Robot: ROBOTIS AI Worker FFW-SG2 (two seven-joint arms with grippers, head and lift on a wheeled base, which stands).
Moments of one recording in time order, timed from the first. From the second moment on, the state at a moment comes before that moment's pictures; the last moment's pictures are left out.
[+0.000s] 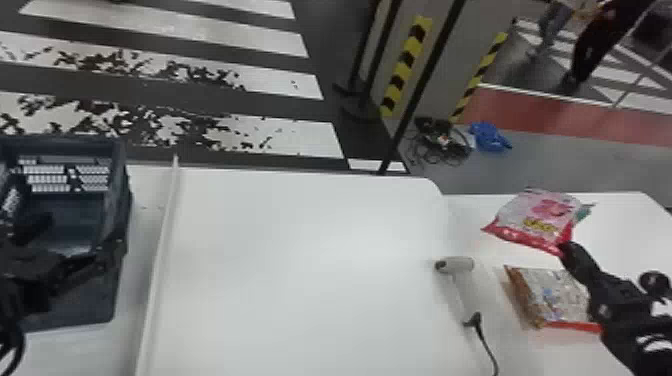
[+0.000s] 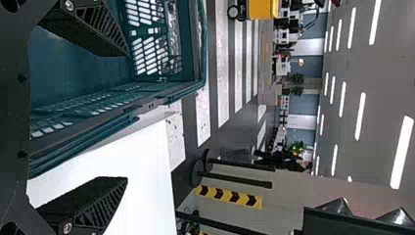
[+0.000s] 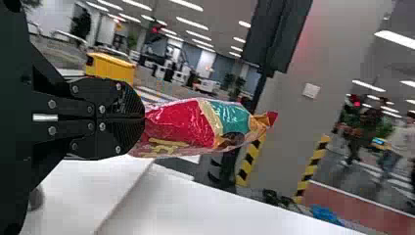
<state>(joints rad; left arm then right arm) 0.19 0.07 0.01 -1.89 0.04 0.41 -0.29 -0.27 -0.40 -1.36 -1.11 -0.51 1.07 0.68</state>
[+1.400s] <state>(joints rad) 0.18 0.07 0.00 -1.89 0.04 0.41 -0.28 -0.19 -0.34 -1.23 -1.04 -0.43 0.42 0.49</state>
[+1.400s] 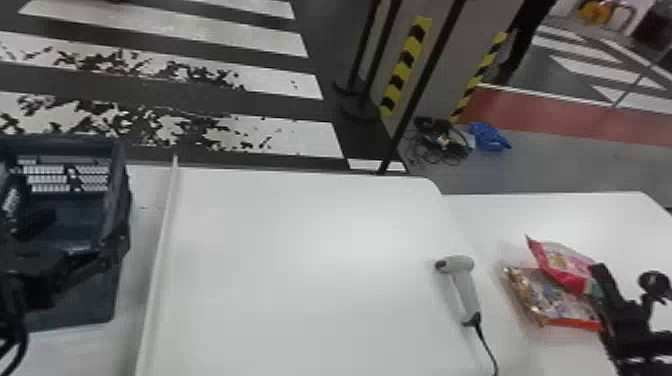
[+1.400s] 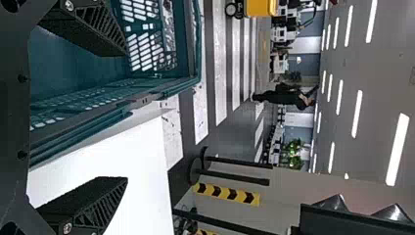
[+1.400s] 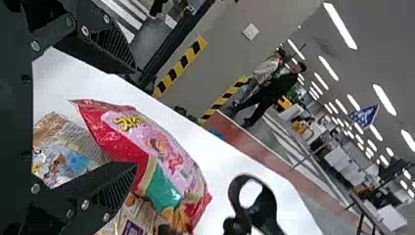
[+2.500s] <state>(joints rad) 0.21 0.05 -0.06 -1.92 0.02 0.41 -0.18 0.17 0.00 -0.55 -1.71 -0.05 -0.12 0.36</state>
